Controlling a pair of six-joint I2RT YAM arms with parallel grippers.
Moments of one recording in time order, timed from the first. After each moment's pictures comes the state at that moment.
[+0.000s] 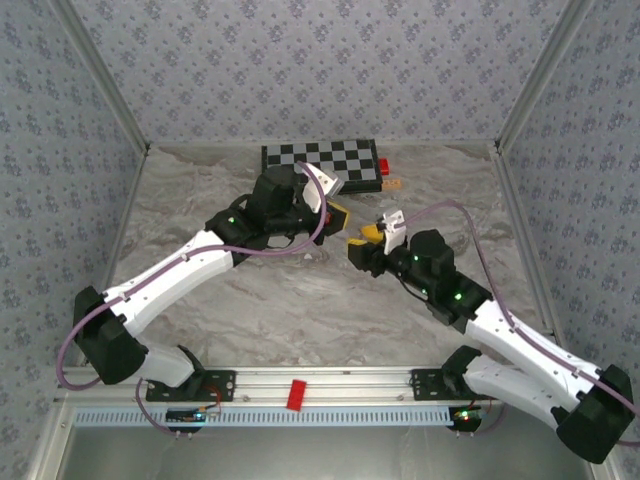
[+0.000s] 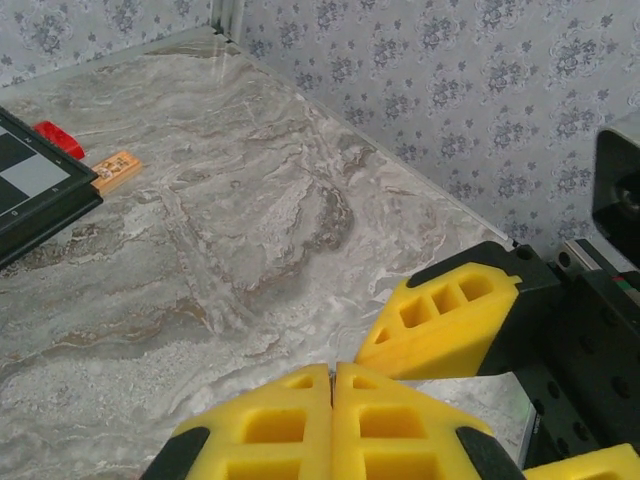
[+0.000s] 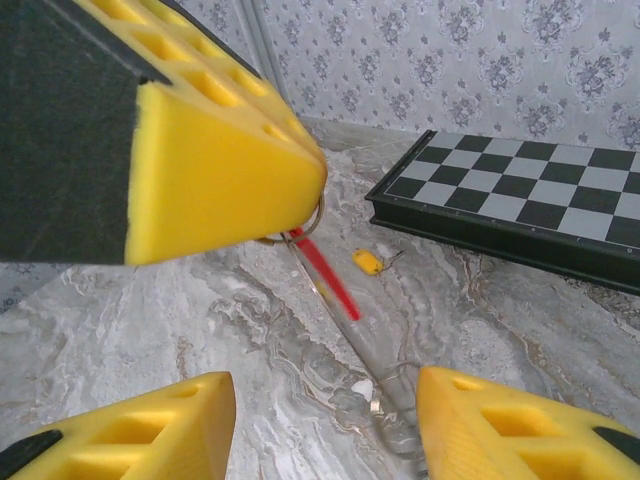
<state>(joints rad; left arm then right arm) -0.81 1.41 1.31 -0.33 0.32 -0.22 0.72 0.88 0.66 0.00 -0.07 0.21</state>
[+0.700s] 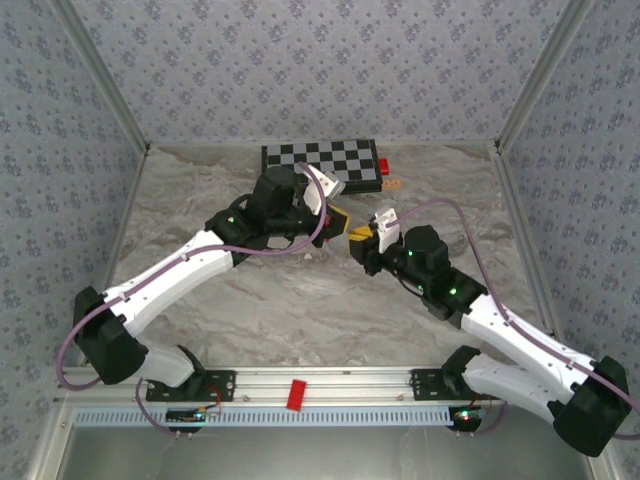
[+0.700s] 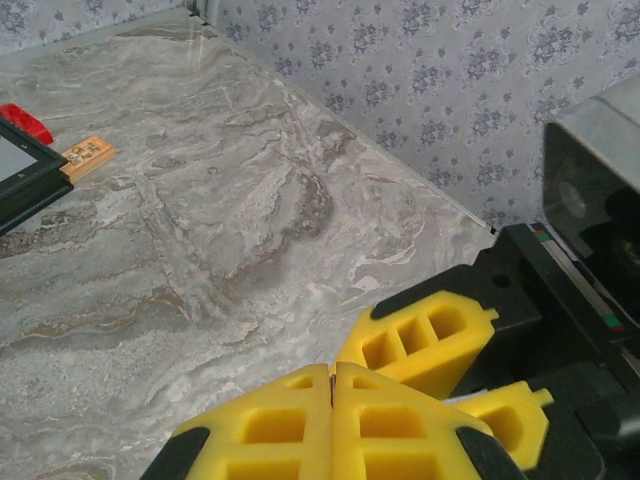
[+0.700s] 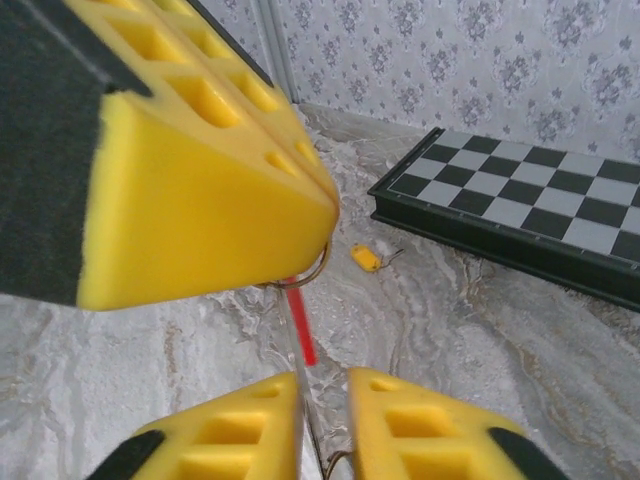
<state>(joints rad) -0.81 1.41 1.31 -0.35 0.37 -0.23 0.72 0.92 0.68 0.00 -0.09 0.14</state>
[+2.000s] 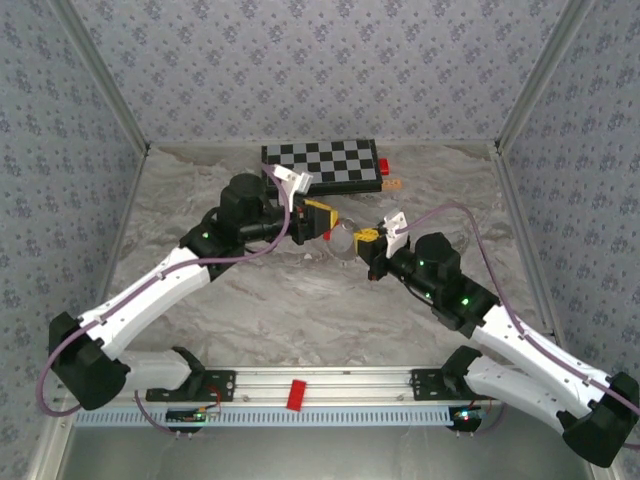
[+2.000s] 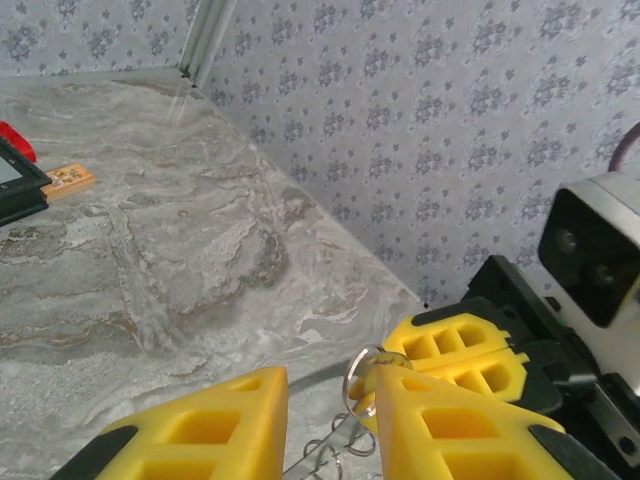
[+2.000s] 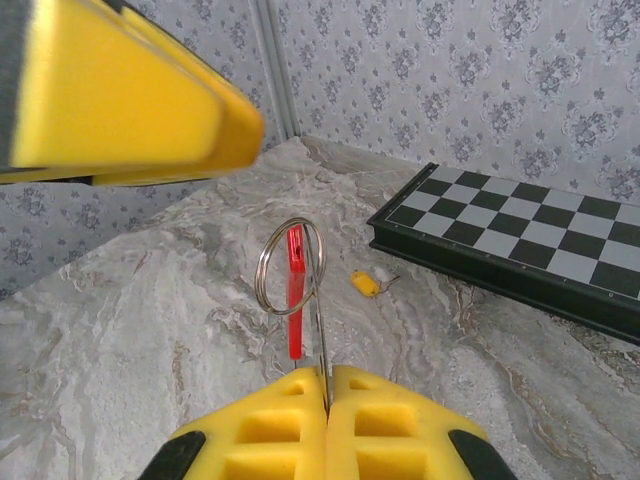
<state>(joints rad) -0.73 1.24 1.11 -0.12 0.46 -0.47 0.76 0.81 0.68 -0.04 -0.03 0.13</state>
